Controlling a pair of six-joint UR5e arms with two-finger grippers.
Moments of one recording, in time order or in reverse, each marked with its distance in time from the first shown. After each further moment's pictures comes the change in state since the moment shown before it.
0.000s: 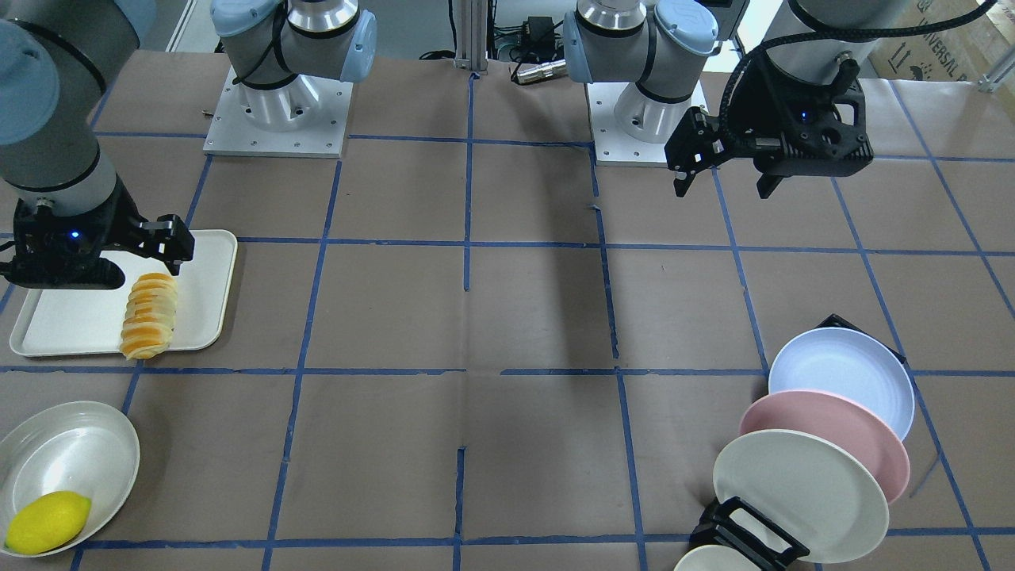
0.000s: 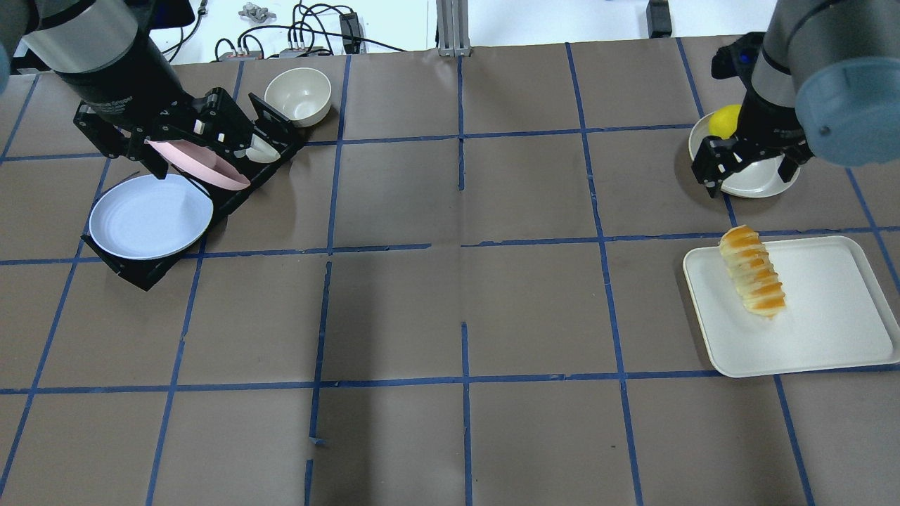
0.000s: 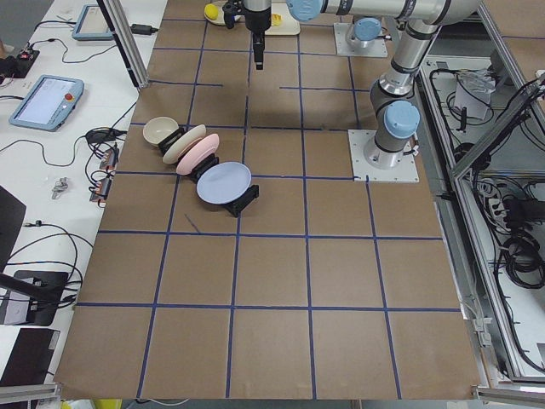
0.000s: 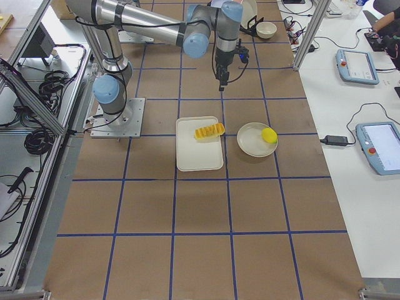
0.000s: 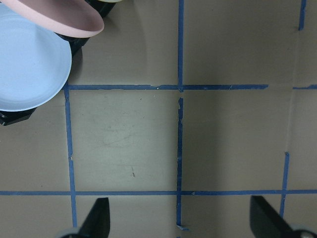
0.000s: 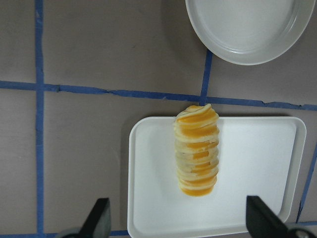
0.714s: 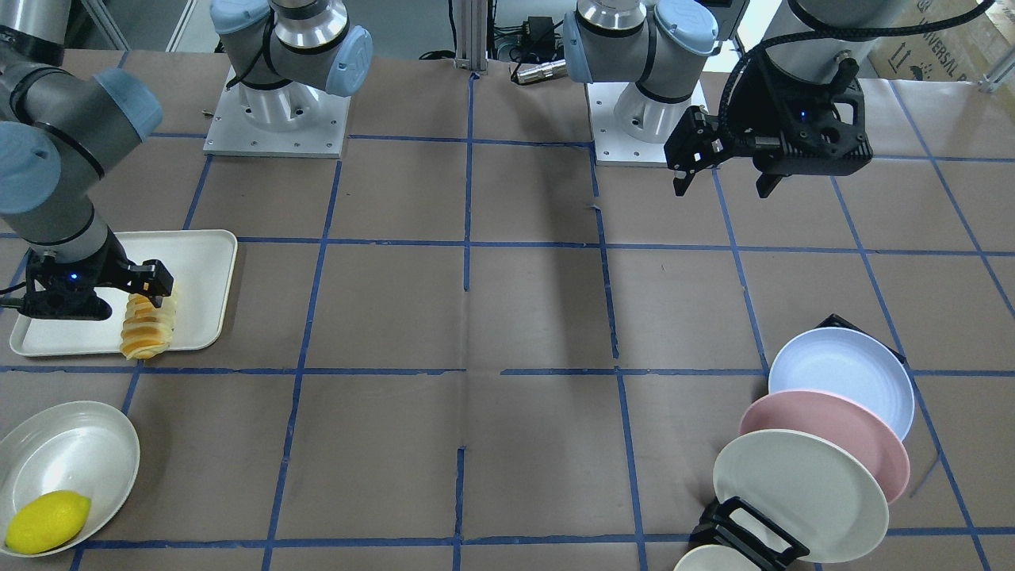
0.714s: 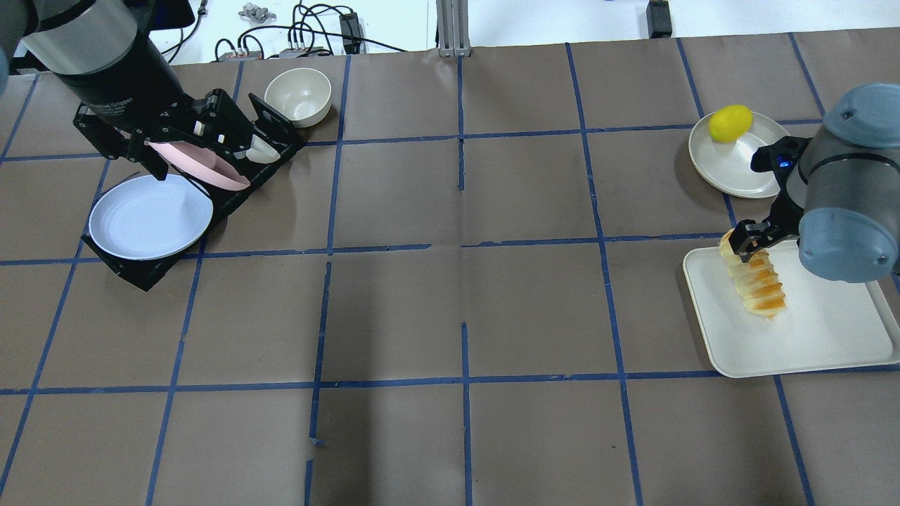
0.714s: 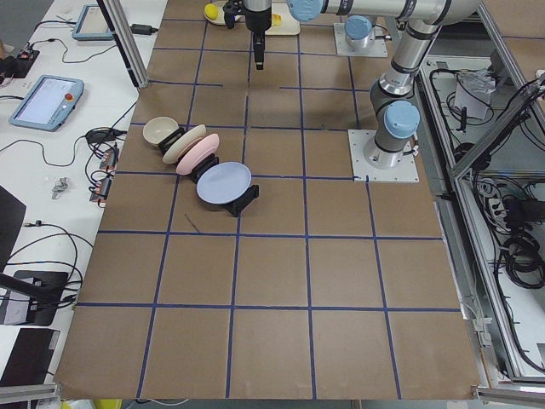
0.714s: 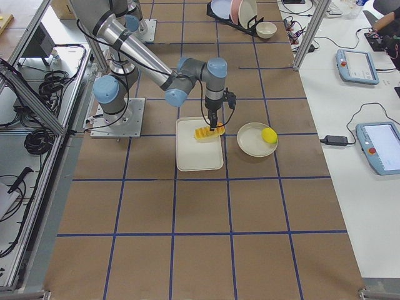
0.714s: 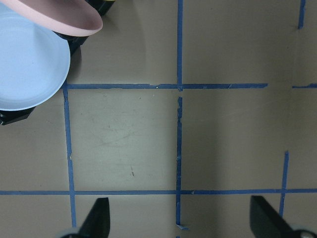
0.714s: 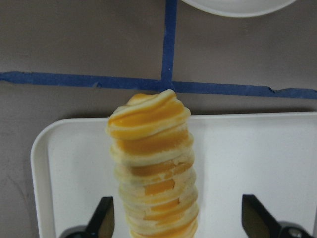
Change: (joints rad) left arm 0.000 0.002 -0.002 0.000 -0.001 0.000; right arm -0.183 0.102 0.286 -0.454 0.040 -0.154
